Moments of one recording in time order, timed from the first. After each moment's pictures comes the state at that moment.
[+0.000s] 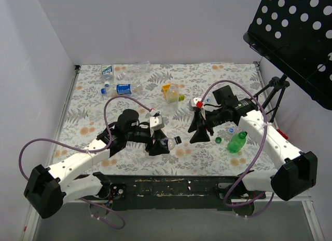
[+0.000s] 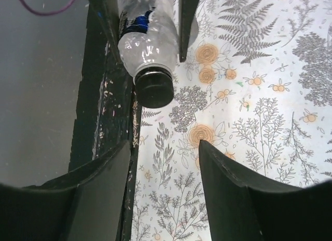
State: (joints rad) left arm -0.71 1.08 0.68 -0.06 0.84 0.08; right arm 0.49 1.28 1.13 -0.95 -1.04 -0.78
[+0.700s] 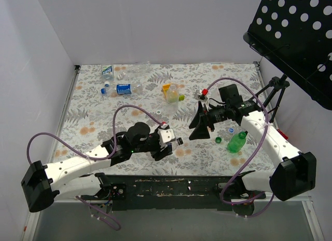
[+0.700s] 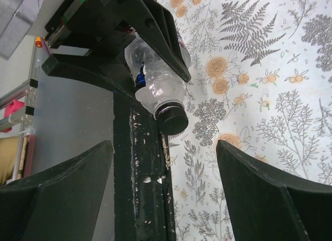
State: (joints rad) left arm -0.97 1.02 0.67 -0.12 0.29 0.21; right arm 0.39 1.27 1.08 -0.76 -1.17 -0.37
